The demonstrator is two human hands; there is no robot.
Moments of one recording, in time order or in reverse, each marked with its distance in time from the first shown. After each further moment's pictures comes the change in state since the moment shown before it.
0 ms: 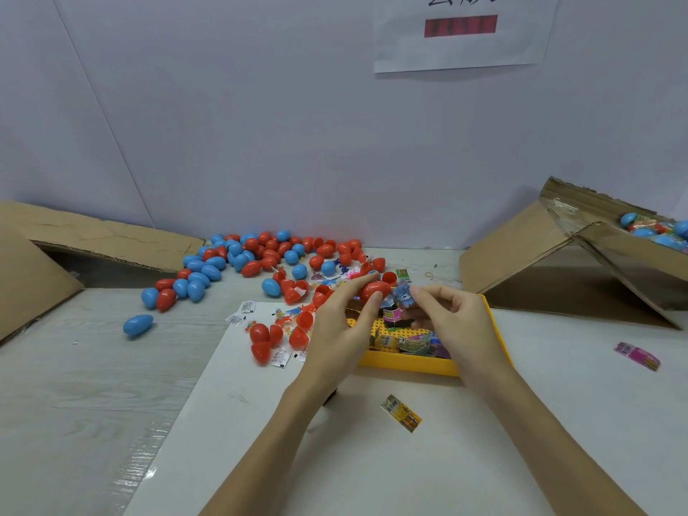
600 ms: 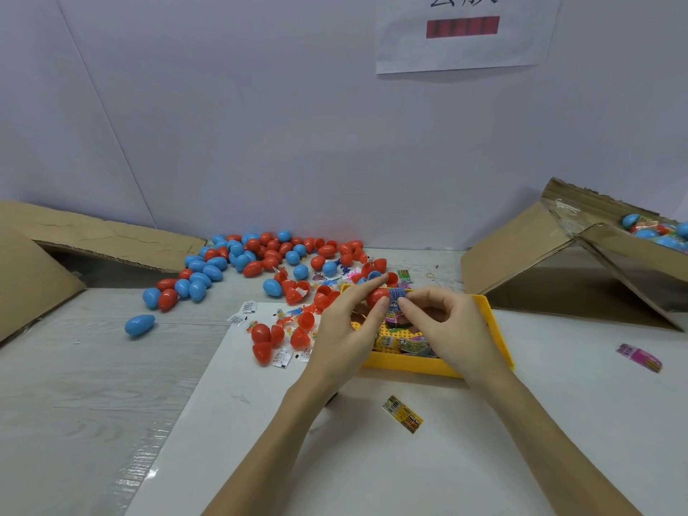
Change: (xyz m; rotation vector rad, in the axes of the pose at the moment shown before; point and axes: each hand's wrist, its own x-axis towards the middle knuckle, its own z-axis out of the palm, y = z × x) left_hand -0.002 0.003 -0.001 -0.014 -0.082 0.050; right_hand -0.003 0.000 -0.002 -0.233 -0.103 -0.116
